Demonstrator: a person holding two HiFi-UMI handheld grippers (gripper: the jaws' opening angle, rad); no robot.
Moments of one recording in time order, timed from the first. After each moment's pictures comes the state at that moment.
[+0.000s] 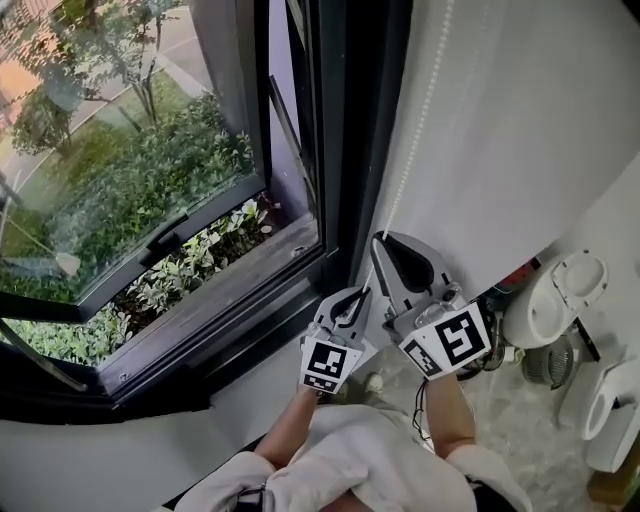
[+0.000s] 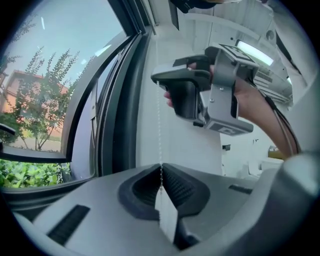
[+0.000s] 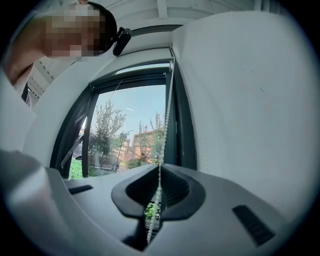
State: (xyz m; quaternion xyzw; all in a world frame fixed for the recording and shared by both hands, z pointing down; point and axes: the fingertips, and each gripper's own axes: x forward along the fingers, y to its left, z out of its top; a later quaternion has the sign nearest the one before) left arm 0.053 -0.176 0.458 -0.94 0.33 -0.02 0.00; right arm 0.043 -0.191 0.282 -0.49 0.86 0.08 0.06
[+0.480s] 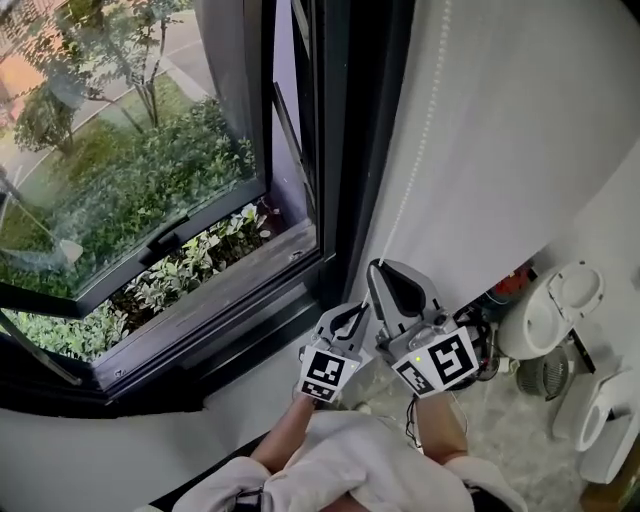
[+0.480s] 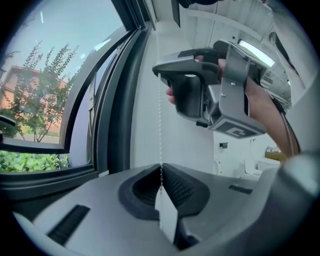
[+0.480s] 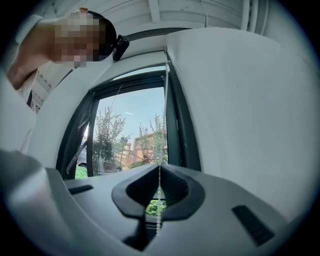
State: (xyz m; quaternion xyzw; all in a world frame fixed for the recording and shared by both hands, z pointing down) left arm 0.058 -0.158 0.479 -0.95 0.32 -0.04 -0.02; right arm 0.041 -0.165 0.302 -0.48 0.87 0.05 0.09
